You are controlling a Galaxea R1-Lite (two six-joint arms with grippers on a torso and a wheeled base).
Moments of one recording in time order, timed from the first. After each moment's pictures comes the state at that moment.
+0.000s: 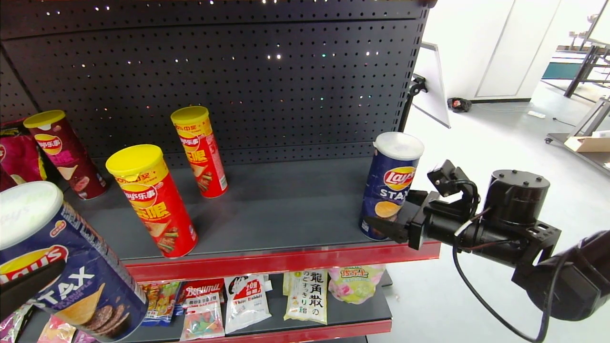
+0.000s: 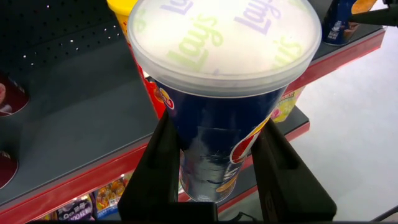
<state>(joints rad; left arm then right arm) -0.02 0.71 -0.55 0.06 -0.36 0.16 0.34 1.88 -0.52 -1.19 0.50 -0.11</state>
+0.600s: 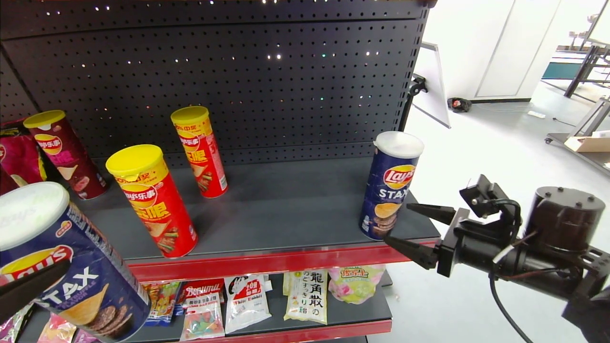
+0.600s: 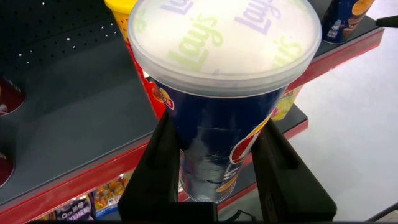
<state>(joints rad) -0.02 0.73 -0.55 0.05 -0.37 0.16 0.33 1.71 -0.32 -1.19 0.48 -0.11</state>
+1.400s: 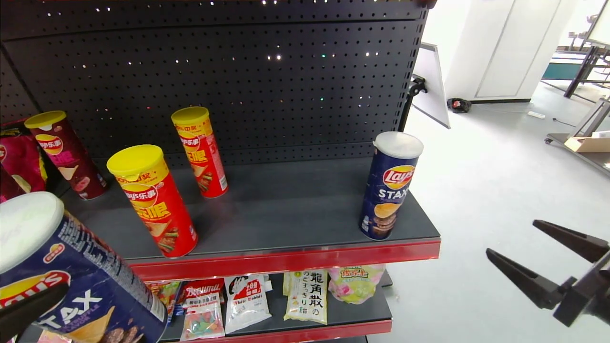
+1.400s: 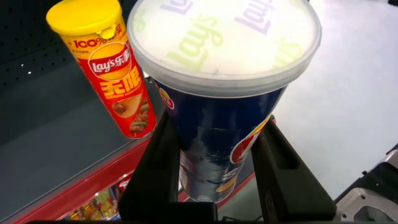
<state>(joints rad) -0.06 0.67 -0.54 0.06 -0.50 0.16 0.26 1.03 -0.13 -0.79 0.11 -0.11</state>
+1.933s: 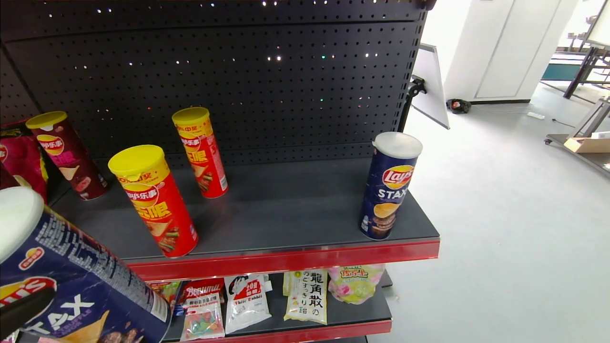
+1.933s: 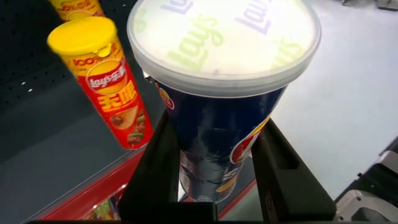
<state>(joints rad) -0.07 0.65 -0.56 0.05 -0.55 0.16 0.02 0.34 -0.53 0.44 -0.01 -0.11</state>
